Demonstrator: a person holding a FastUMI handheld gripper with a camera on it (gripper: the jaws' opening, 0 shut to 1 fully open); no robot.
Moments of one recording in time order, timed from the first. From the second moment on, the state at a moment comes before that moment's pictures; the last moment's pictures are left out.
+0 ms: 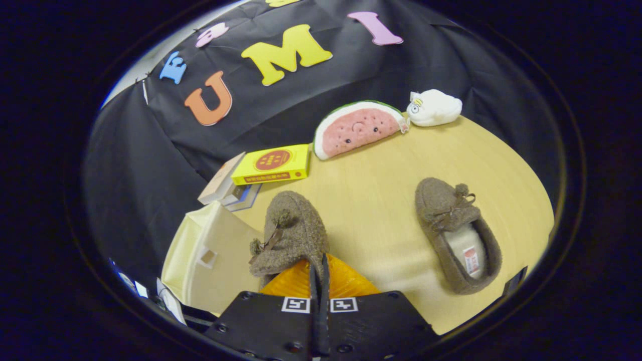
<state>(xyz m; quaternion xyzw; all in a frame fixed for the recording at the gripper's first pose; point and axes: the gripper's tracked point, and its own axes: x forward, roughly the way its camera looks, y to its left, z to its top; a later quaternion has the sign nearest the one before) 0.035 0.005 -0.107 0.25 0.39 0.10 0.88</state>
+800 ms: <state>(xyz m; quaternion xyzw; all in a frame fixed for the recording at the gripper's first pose) 0.052 0.247 0.007 0.29 0.34 0.14 0.88</state>
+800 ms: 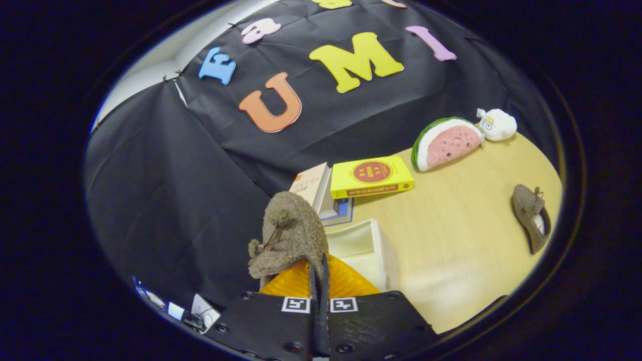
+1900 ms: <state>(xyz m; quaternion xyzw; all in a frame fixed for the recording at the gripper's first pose) 0.036 0.322 -0.094 0.27 0.39 0.12 0.87</state>
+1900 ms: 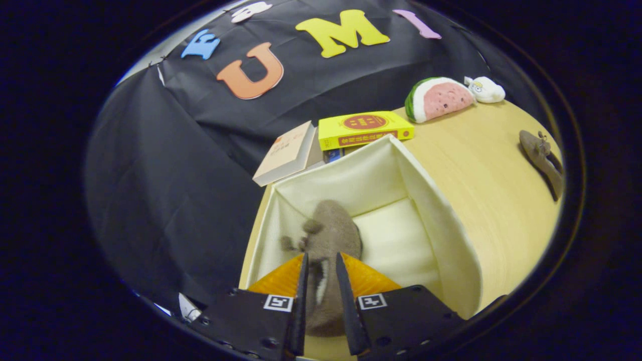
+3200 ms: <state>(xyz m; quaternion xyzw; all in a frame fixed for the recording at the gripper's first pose) 0.006 -0.154 -0.058 0.05 0.21 0.08 0.97</state>
